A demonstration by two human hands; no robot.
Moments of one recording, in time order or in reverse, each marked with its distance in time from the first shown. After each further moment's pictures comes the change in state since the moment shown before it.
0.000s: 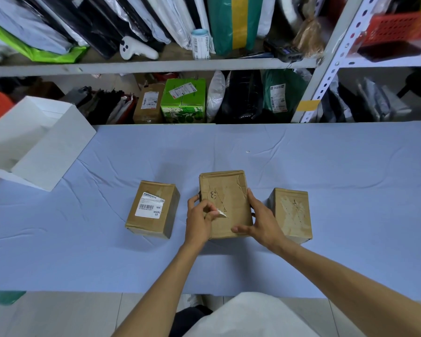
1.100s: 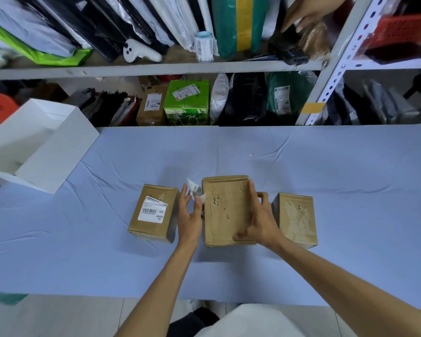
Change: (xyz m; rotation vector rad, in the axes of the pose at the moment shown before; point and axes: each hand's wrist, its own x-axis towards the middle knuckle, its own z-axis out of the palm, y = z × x) left_hand 0.003 0.008 -0.021 -0.458 0.144 -0.105; right_hand 0.011 -0.020 -0.001 -0.171 0.061 -0.051
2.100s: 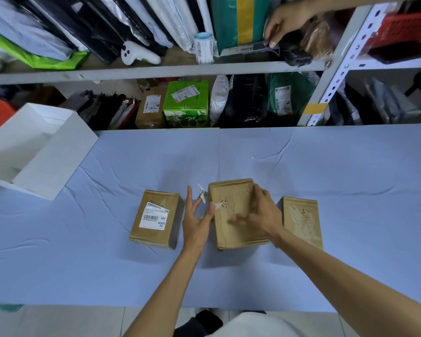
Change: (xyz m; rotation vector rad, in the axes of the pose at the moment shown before) left_hand 0.011 -0.006 0.002 0.038 -0.082 -0.042; right_hand 0.032 -0.016 -0.008 -0.114 0.062 0.230
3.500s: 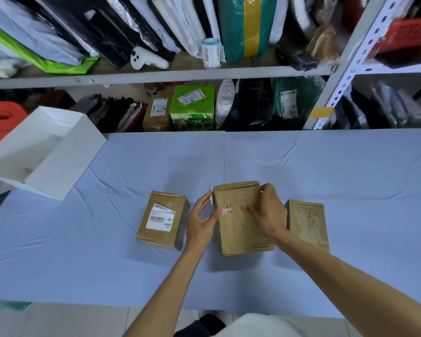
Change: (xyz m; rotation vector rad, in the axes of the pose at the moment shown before) left_hand 0.001 0.006 -0.006 -0.015 -0.051 0.050; right_hand -0.001 -0.014 0.000 -0.078 0.208 -0.045
